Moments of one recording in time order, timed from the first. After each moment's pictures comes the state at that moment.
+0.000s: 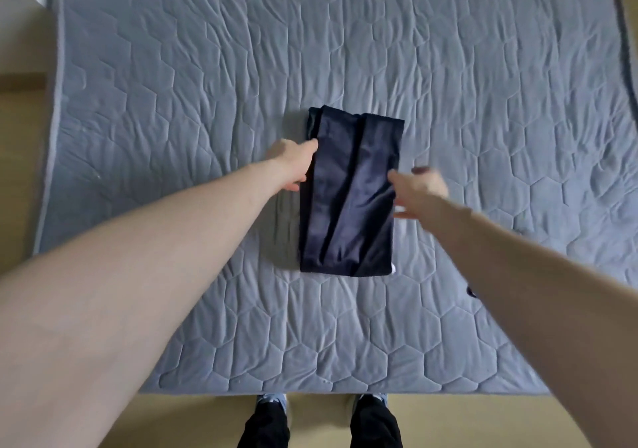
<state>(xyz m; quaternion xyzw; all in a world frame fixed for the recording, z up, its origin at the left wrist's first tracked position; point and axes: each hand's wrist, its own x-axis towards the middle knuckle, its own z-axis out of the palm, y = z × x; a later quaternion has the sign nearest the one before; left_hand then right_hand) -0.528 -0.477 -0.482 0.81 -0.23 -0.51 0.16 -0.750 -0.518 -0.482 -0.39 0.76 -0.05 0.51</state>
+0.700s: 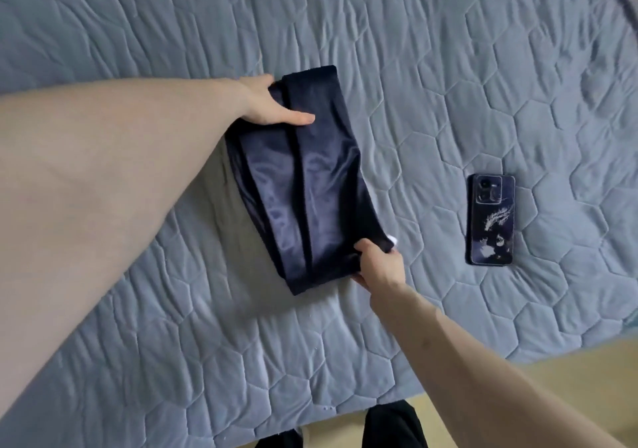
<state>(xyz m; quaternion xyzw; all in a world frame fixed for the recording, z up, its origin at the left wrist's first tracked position) -0.548 -0.624 -0.585 0.74 -0.53 -0.38 -0.17 -0.793 -0.389 -0.615 -0.08 0.78 -0.20 0.59</state>
